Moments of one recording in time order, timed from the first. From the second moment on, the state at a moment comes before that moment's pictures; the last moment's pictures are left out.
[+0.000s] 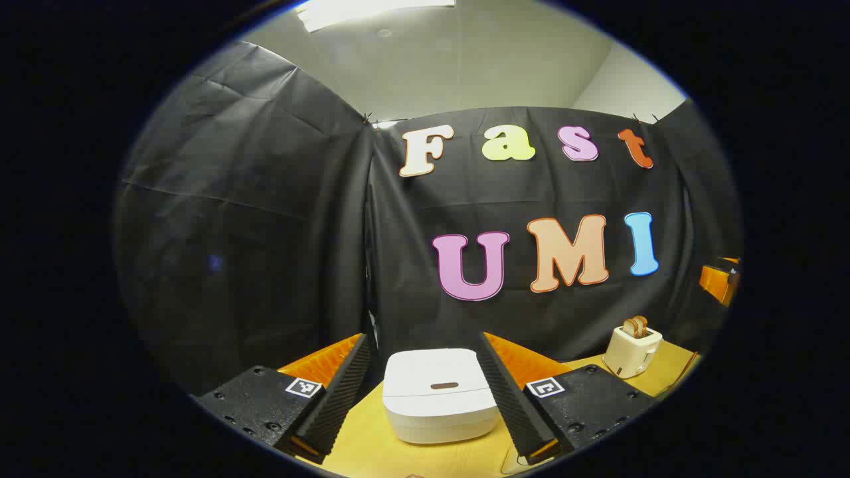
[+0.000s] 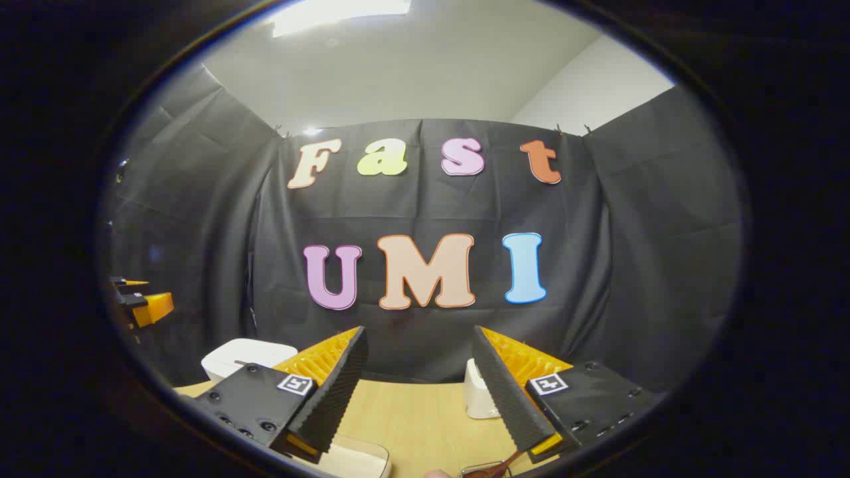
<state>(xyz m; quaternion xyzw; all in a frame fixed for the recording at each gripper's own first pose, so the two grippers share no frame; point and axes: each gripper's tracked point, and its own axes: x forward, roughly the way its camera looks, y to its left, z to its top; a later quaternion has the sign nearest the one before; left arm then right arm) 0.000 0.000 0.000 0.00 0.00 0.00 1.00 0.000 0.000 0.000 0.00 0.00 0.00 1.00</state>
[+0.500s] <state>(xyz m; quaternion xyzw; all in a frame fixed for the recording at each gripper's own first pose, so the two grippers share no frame) -0.007 0.001 0.007 0.01 -0.01 0.00 1.00 0.005 0.007 -0.010 0.01 0.01 0.00 1.00</state>
